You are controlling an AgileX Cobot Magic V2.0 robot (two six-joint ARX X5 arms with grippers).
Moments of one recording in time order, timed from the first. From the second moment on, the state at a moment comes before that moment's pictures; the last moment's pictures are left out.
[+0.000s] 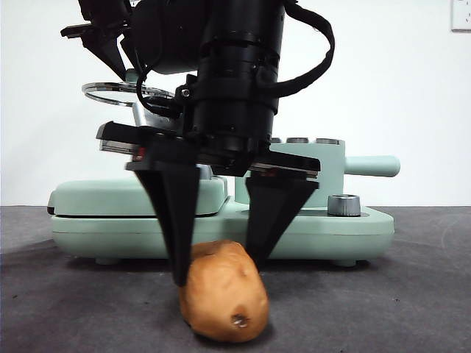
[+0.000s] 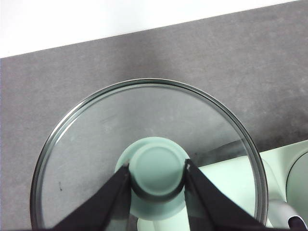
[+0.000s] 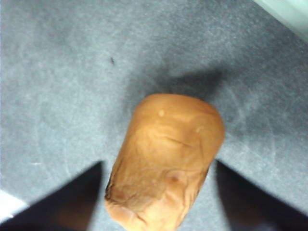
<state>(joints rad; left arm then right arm) -0.24 2.06 2.34 -1.02 0.00 0.01 0.96 1.88 1.38 -0.94 -0.11 0.43</state>
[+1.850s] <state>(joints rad) -0.22 2.06 2.34 -1.03 0.03 0.01 0.46 2.04 2.07 -1.08 -0.07 0.17</state>
